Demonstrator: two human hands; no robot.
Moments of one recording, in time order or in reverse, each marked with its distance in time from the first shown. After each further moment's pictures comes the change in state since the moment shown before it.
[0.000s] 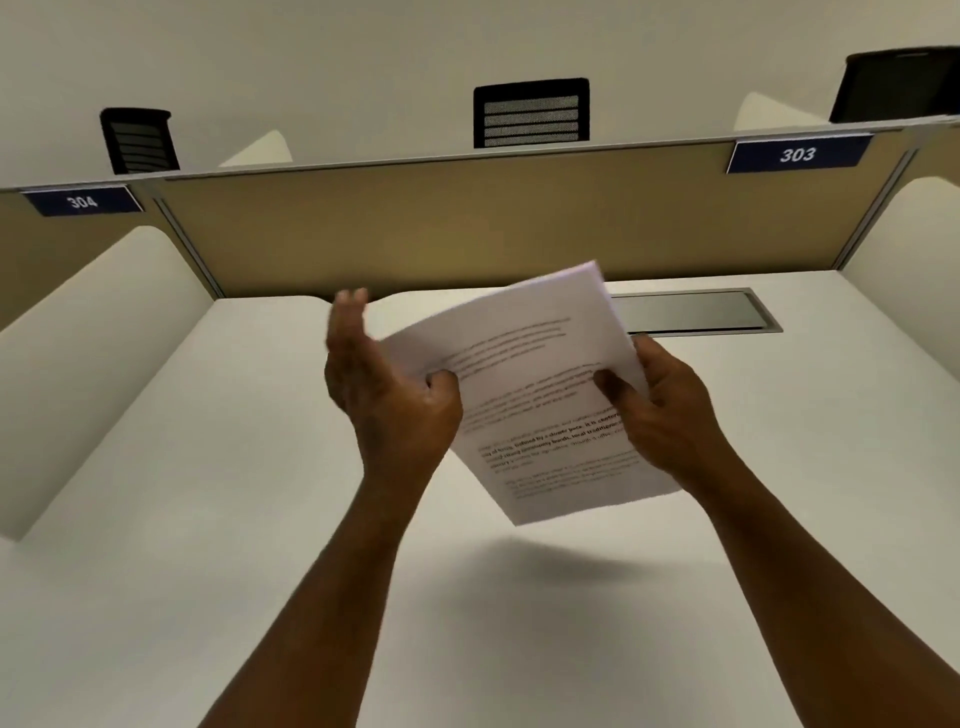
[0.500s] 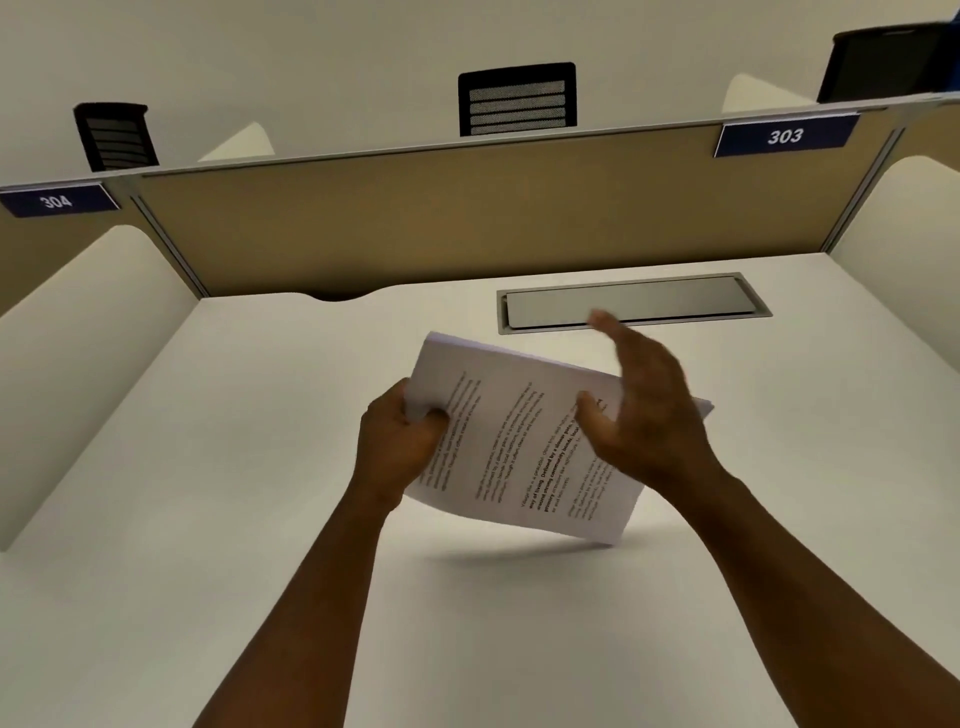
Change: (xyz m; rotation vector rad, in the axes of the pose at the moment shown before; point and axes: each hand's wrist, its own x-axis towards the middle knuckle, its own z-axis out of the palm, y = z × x) left_hand -0.013 -0.031 0.003 -0.250 -0.552 -0.361; right_hand -0.009 0.014 0.010 -0.384 0.061 -0.125
